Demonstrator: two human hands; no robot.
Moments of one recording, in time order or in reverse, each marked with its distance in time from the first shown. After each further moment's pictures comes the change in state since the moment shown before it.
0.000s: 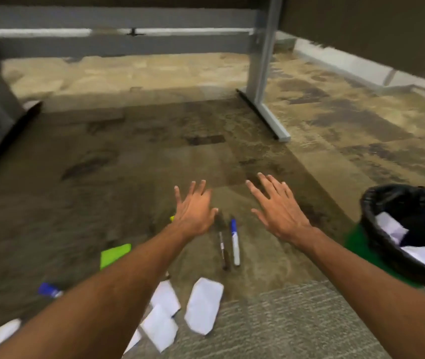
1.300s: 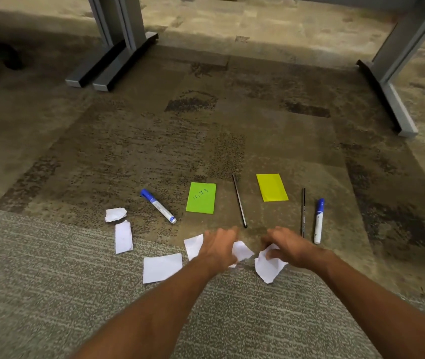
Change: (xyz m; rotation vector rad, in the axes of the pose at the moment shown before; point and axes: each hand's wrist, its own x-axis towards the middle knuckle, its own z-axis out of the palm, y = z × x) left_hand -0.176 -0.096 0.099 -0.185 -0.230 -0.340; right_hand -0.033 -0.155 0.094 0.212 -0.667 -0.526
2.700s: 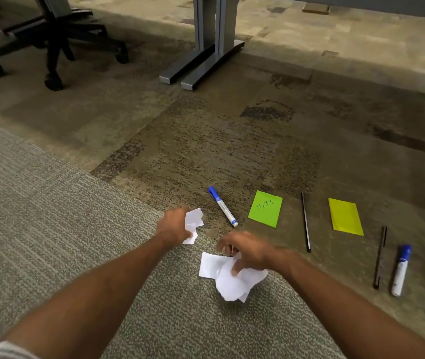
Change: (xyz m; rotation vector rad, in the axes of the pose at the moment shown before) left_hand -0.075 -0.196 -0.060 -0.206 0.247 -0.565; right_hand 0.107 -0.178 0.000 0.103 -0.175 -0.396
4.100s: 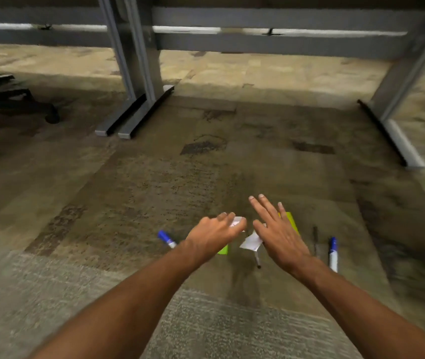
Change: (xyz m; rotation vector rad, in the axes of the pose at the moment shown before) left_hand -0.021 0.199 -0.029 0.655 0.239 1.006; right_hand -0.132 0.058 -0.078 -0.560 0.703 0.354
